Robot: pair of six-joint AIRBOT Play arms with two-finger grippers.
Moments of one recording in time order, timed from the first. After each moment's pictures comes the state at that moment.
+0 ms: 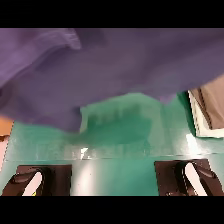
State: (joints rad) left arm 0.14 -0.70 1.98 1.05 -1.06 -1.41; right arm -0.50 -0.71 1.82 -1.07 1.24 1.36
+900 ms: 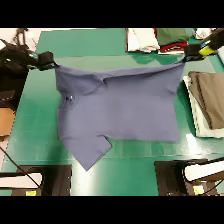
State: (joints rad) left arm 0.03 -1.48 1.60 1.07 -1.15 -1.44; right arm -0.10 -1.62 1.99 -1.40 1.60 1.44
